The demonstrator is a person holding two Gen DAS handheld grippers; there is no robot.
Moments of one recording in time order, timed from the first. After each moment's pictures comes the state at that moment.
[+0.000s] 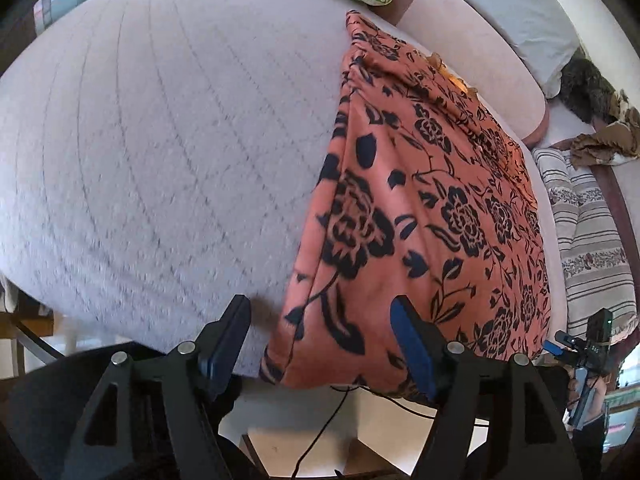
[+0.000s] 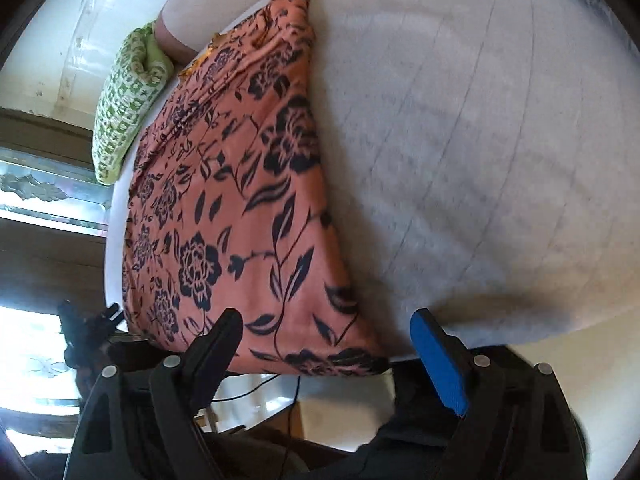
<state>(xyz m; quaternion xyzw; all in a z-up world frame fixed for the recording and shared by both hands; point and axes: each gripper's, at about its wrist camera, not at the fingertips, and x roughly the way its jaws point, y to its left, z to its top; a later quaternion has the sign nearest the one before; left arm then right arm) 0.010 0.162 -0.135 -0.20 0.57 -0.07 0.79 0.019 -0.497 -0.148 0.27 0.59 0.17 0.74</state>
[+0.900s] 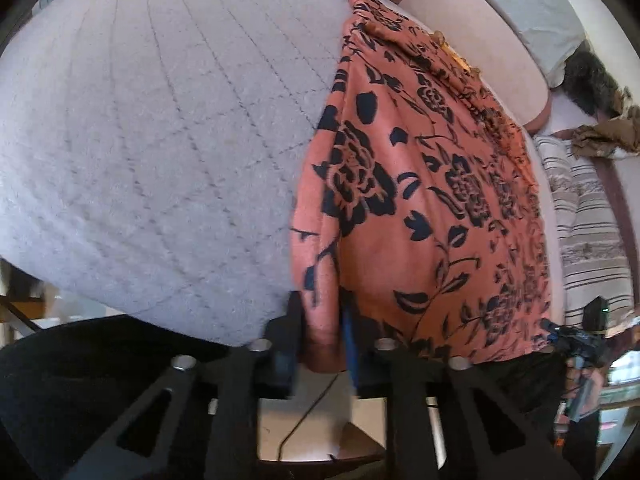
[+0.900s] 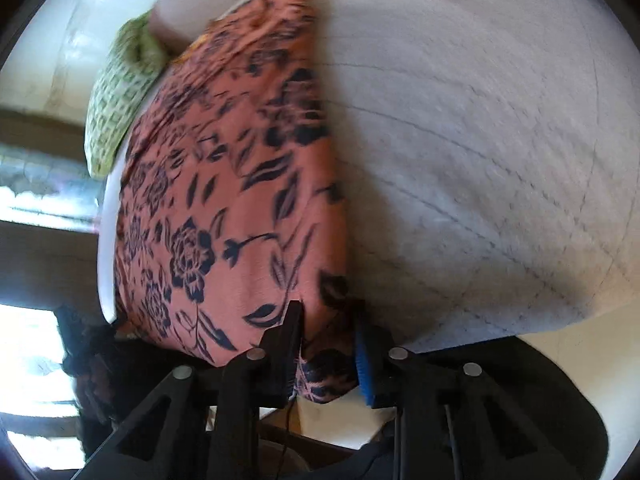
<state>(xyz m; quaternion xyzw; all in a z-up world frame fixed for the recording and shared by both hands) -0.002 0.152 -0.148 -0.22 0.59 -0.09 0.77 0.022 -0.486 -0.156 0.28 0.60 0.16 0.73</state>
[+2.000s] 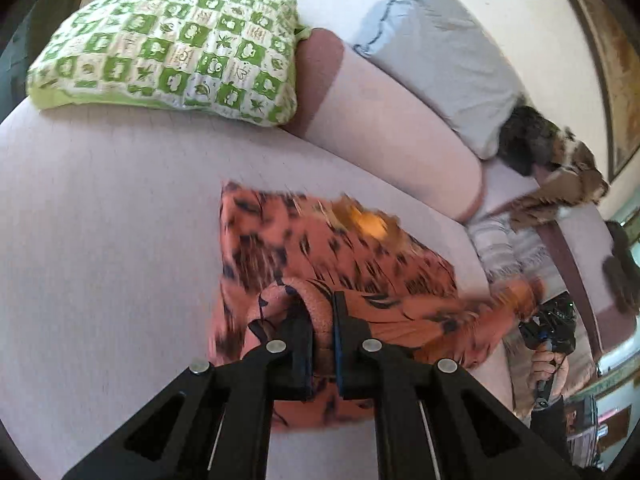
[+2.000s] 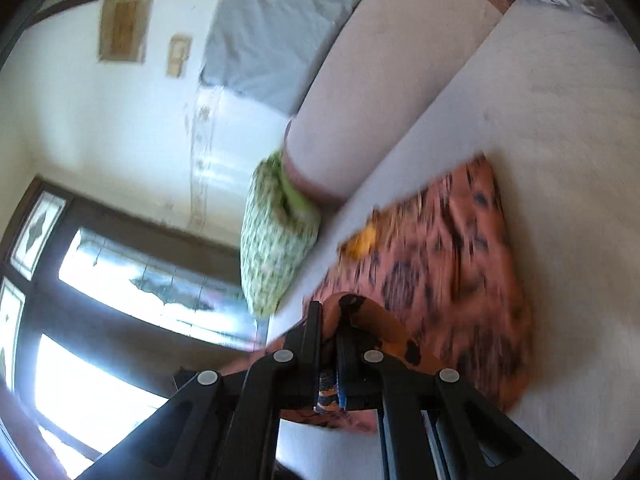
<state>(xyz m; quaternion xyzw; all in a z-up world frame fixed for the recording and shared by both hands) 0.240 0.135 -0.027 -0.21 0.45 -0.17 0.85 0.258 -0.514 -0.037 0.48 0.35 0.30 0.75</state>
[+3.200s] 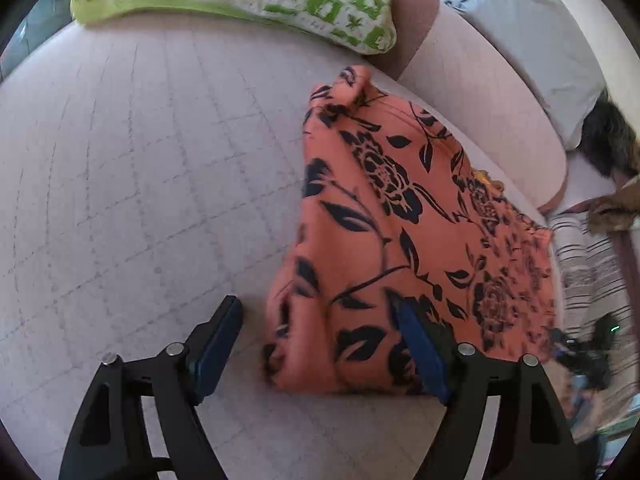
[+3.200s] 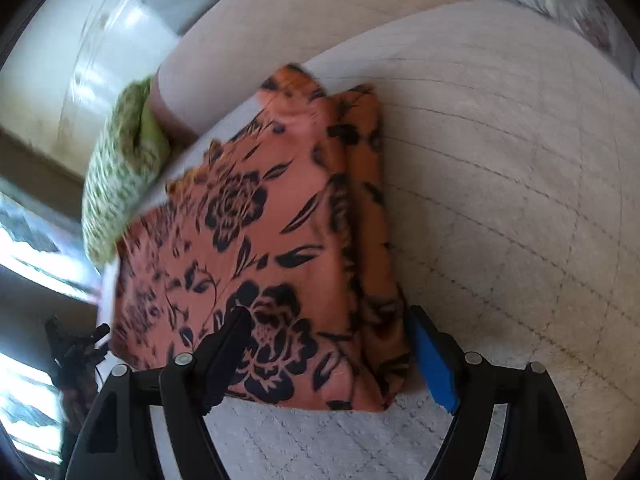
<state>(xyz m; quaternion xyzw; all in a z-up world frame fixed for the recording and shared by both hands) 0.230 0.122 -0.145 -0.19 0.51 -0.05 0.84 0.263 -0.446 -0.103 0.24 0.51 0.17 0.81</state>
